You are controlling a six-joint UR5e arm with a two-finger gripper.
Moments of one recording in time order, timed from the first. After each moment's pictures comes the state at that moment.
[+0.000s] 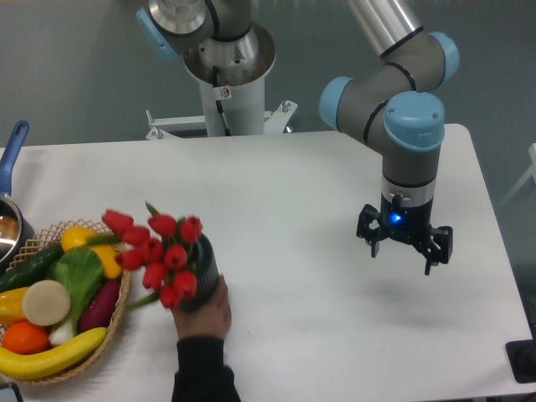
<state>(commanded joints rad) 2.68 -1.99 -1.64 -0.76 1.47 1.17</state>
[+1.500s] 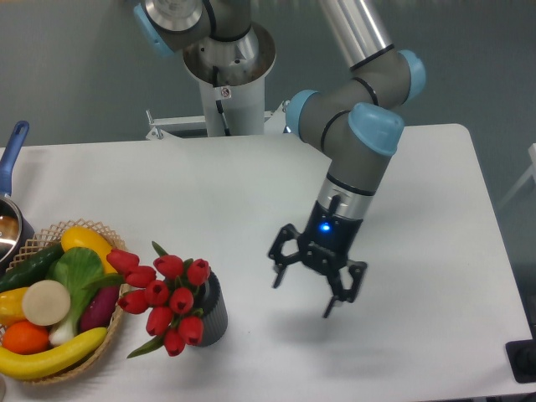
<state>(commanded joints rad) 2.59 -1.98 -1.75 -0.59 0.68 1.01</state>
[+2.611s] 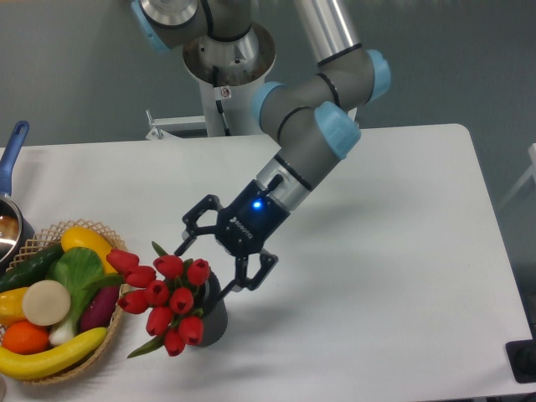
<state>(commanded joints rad) 2.49 -1.95 -1.83 -0.59 0.50 1.01</state>
